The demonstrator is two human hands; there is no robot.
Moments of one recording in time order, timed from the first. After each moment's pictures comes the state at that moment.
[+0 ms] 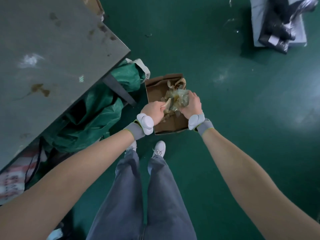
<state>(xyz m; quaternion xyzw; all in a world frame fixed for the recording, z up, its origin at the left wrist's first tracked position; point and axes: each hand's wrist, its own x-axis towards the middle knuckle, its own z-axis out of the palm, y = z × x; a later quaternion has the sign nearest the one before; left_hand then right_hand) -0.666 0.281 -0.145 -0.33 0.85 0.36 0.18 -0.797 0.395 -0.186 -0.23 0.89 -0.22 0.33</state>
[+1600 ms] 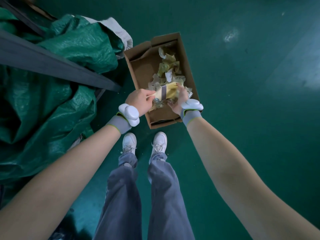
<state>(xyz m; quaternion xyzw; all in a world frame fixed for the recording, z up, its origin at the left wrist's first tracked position) -0.693 0.256 -0.381 -0.35 0.85 0.36 0.19 -0.799 0.366 -0.433 0.42 0.53 -0.51 0.53</state>
